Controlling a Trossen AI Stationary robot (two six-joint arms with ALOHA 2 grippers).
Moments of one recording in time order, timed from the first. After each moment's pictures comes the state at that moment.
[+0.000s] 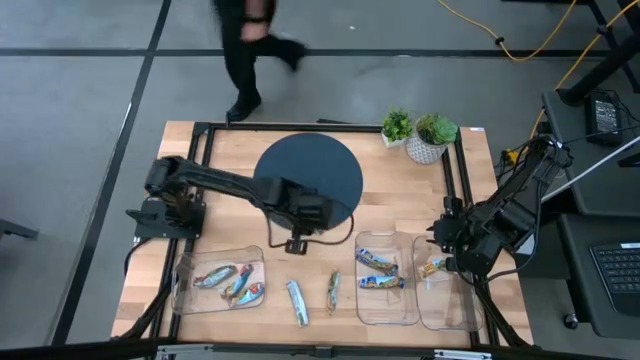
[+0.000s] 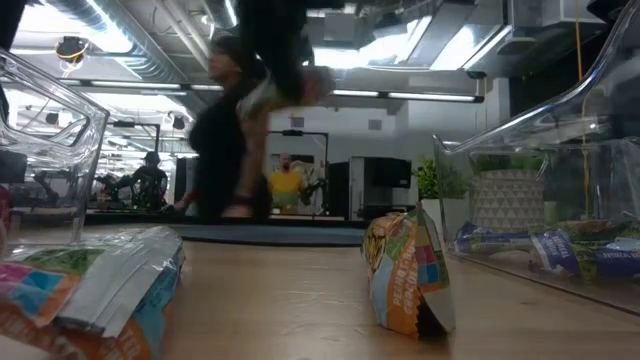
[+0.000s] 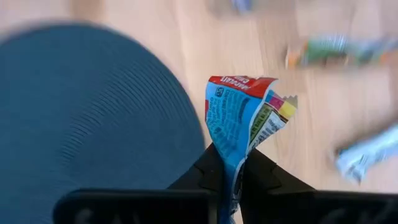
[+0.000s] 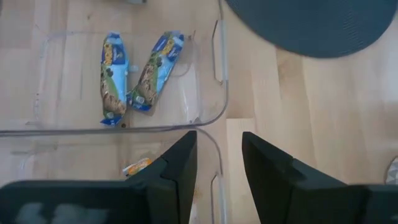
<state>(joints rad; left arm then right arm) -0.12 1.80 1.57 -0.96 -0.04 0.02 0.87 1.01 1.01 -1.28 0.51 0.81</state>
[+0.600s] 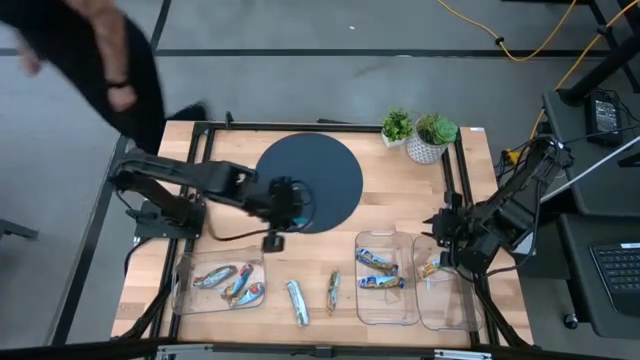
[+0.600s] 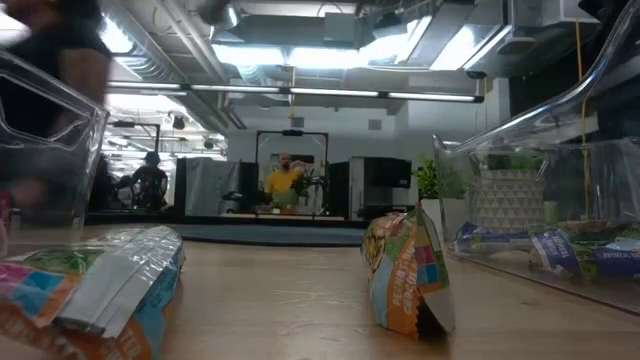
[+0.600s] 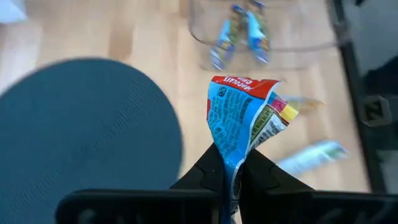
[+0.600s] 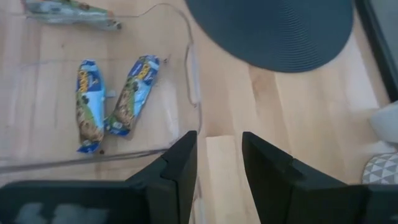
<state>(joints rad) -0.20 1.50 1.57 -1.00 -0.08 -0.18 0.84 1.00 1.01 -1.28 0.62 0.83</state>
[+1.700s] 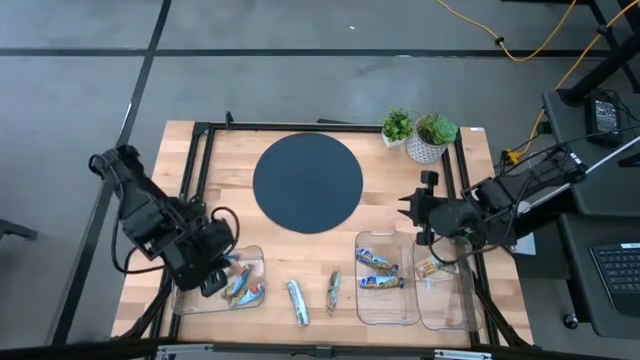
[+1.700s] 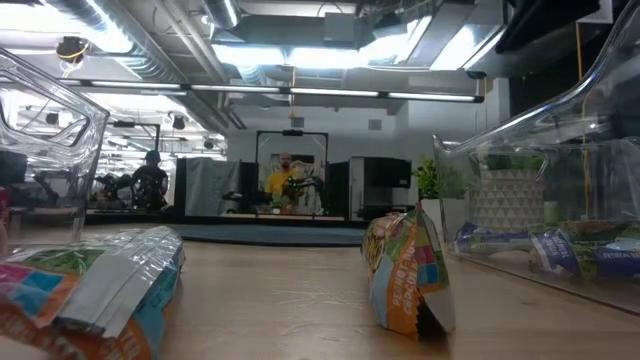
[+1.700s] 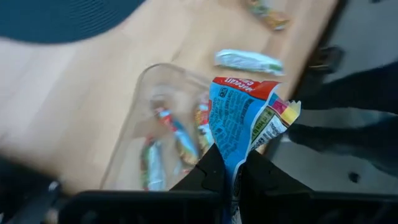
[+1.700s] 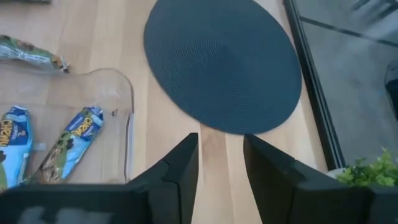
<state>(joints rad) -0.79 1.35 1.57 -1.42 -0.25 -1.31 0.45 1.00 1.01 -0.96 0.60 0.18</state>
